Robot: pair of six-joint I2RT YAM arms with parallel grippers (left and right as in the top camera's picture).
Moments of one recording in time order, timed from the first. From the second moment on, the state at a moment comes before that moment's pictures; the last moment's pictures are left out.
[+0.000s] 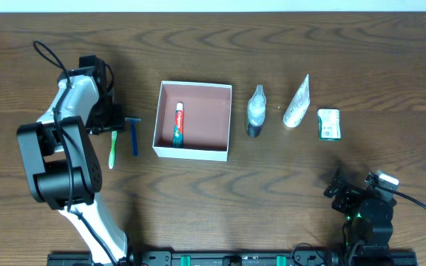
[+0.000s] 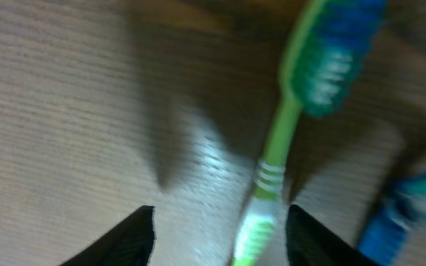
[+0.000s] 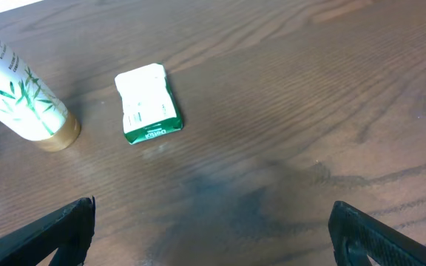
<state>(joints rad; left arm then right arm) 0.17 2.06 1.41 -0.96 -0.13 0.01 0.01 0.01 0.17 -0.67 0.28 0.33</state>
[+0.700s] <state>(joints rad) 0.19 2.07 1.41 -1.00 -0.10 0.01 0.01 0.01 0.17 -0.67 0.28 0.33</state>
